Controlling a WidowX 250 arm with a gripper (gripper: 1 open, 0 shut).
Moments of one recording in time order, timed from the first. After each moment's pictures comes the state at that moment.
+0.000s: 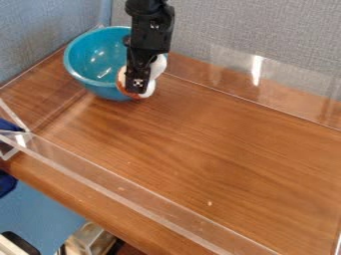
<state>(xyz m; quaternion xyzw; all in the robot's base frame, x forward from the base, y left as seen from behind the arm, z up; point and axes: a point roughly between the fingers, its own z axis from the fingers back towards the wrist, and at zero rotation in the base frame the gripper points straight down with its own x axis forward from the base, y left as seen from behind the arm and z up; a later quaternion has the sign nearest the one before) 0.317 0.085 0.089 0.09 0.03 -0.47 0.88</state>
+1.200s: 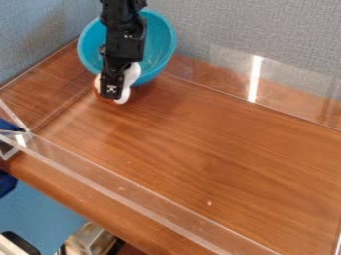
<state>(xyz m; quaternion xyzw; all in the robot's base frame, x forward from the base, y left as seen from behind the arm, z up) 0.308 0.115 0.072 0.07 0.05 -0.47 0.88</state>
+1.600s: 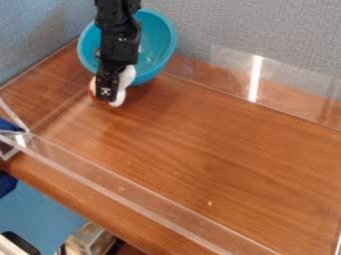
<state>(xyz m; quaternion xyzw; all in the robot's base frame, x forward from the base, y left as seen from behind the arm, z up) 0.305 0.122 0.066 0.07 0.05 -0.47 0.88</state>
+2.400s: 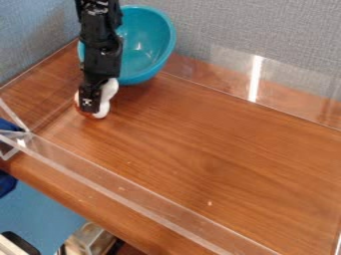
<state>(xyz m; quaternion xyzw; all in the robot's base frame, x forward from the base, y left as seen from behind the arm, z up) 0.298 0.146 0.044 0.05 0.07 -0.49 0.87</state>
